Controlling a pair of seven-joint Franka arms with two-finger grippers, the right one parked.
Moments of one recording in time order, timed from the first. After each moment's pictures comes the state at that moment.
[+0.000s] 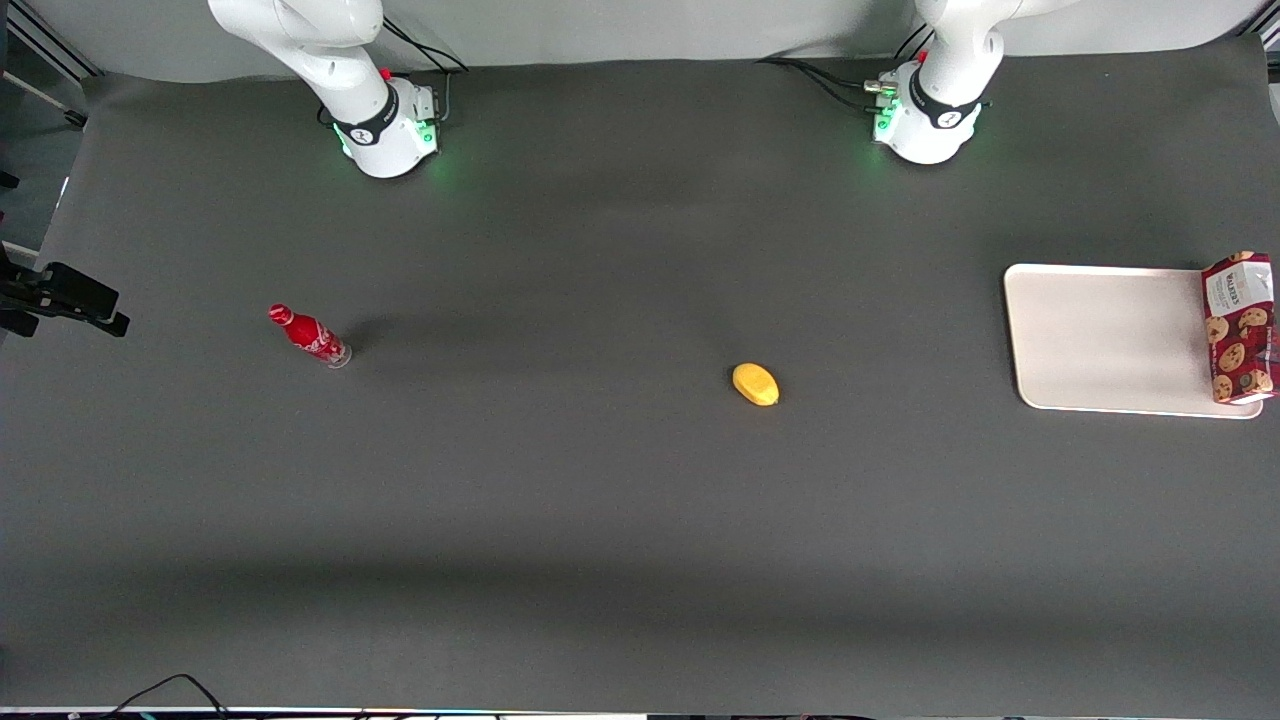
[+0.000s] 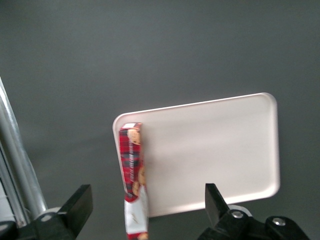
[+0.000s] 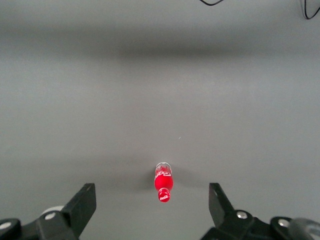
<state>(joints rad) 0.16 0.39 0.56 -1.45 -0.22 1.73 0.92</state>
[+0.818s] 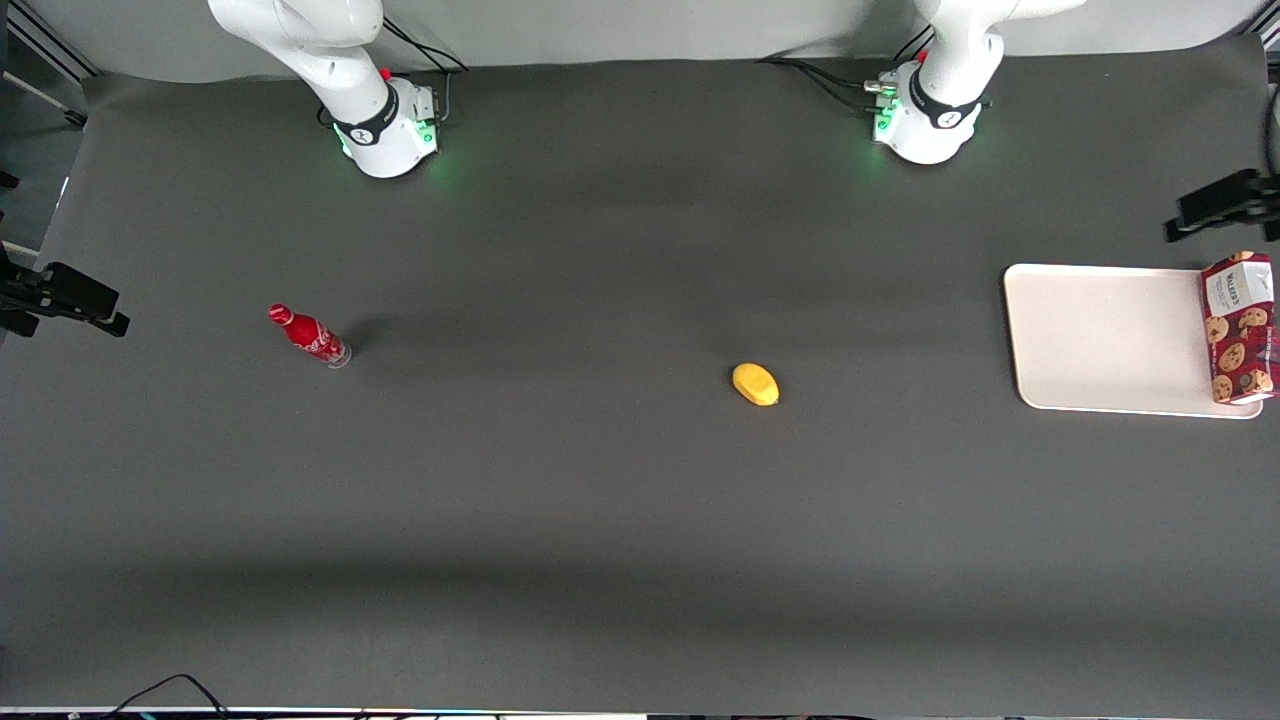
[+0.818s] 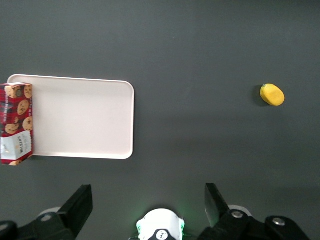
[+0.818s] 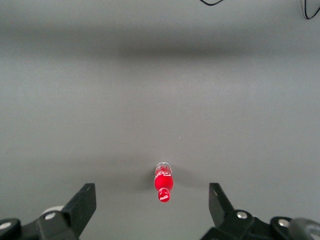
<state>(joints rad) 0.07 0.03 -0.02 -1.43 -0.03 1.31 0.03</state>
